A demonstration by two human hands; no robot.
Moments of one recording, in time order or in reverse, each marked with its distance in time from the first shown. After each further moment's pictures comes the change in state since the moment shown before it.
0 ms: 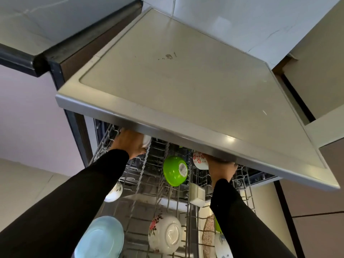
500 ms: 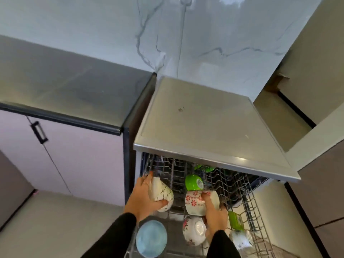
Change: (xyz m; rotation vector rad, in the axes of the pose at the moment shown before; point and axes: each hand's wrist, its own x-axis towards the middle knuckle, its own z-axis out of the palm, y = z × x) left_hand -0.217 -0.006 -0.098 -0.690 0.055 -0.047; right_hand -0.213 0.020 -0.048 0.487 -0.174 0.229
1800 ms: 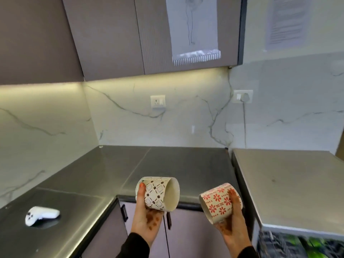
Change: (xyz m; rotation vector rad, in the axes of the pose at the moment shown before) left_hand -0.102 0.011 -0.482 -1.403 0.328 0.004; right_hand -0.353 -0.117 0.310 0.590 -0.698 -0.086
